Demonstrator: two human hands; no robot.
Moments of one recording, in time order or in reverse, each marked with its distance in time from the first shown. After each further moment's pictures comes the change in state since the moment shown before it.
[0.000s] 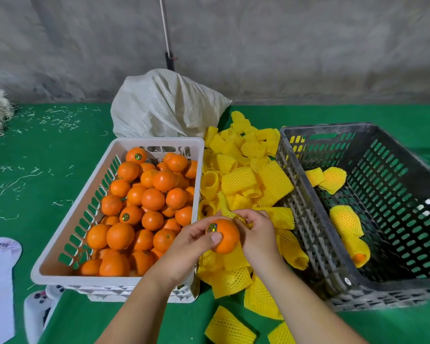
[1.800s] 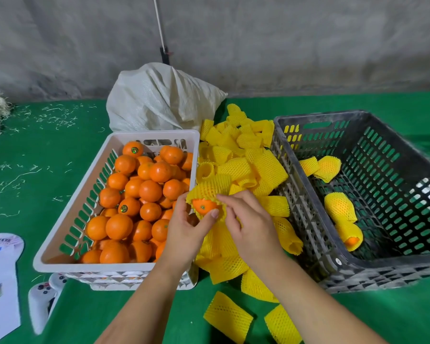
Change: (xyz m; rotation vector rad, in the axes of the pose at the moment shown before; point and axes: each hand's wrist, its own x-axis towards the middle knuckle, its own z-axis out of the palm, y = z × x) left_hand 0.004 -0.011 0.020 -0.030 0.341 0.327; right_hand -0.030 -0.019 -0.018 -0.313 0.022 -0.760
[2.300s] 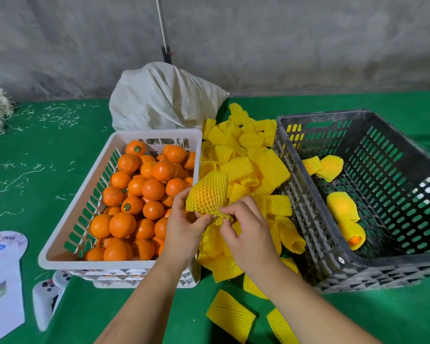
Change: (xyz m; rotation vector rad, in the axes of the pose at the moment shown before) left_hand 0.004 -0.012 -0.013 0.015 0.036 -0.006; right_hand -0.012 -0.009 0.007 0.050 -0.080 0.127
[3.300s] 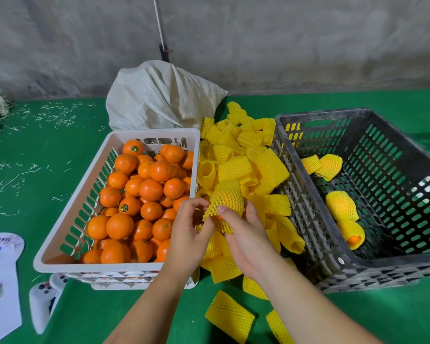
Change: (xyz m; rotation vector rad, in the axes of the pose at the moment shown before) left_hand -0.011 -0.001 0.008 0.332 -0.020 0.121; right_hand 0.011 -0.002 0.016 1.059 0.003 0.910
